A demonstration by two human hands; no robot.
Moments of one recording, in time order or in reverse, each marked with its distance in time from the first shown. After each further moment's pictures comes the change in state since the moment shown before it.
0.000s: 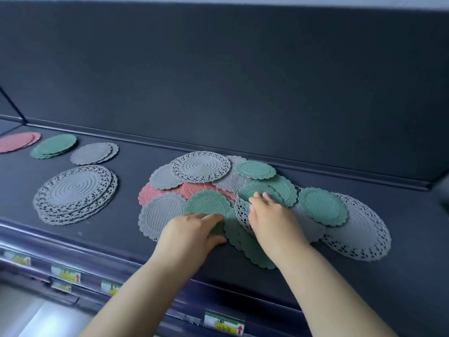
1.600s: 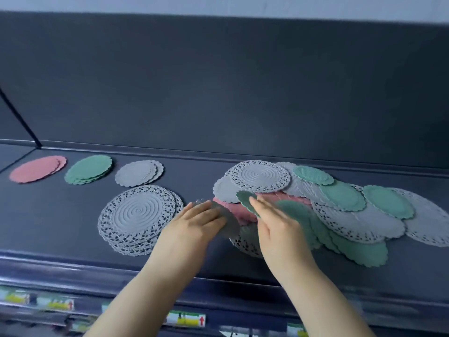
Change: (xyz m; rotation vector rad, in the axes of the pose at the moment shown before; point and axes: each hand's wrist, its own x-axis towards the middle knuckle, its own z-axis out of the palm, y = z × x) left_hand -0.023 -0.177 -0.041 -0.034 0.208 0.382; right_hand 0.024 -0.162 0.063 0.277 0.537 0.045
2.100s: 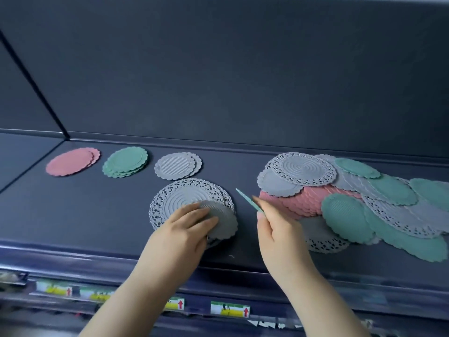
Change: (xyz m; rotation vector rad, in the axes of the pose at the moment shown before) left_hand -0.076 -0.088 -0.026 -0.087 0.074 -0.145; right_hand -0.007 -0.091 0.062 0.219 -0.038 0.123
